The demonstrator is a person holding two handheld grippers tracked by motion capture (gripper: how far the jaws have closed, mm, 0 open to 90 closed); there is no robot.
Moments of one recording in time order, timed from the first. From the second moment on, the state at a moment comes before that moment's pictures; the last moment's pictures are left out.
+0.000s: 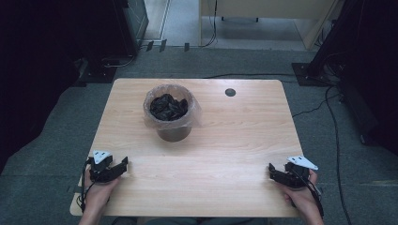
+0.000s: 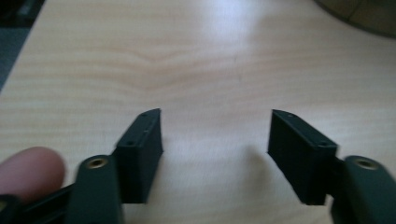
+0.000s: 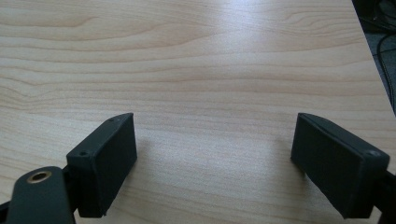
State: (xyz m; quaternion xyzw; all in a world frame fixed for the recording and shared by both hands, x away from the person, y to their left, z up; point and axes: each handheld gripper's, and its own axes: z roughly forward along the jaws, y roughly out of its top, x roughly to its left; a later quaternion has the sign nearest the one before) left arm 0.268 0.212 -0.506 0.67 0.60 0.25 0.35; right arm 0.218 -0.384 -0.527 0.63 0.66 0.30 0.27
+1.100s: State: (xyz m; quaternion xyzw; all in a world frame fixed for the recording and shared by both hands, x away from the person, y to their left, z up) left arm 0.386 0.126 -0.467 0.63 0.60 0.26 0.41; right arm 0.242 -0.338 -0.477 0.60 0.62 0.39 0.32
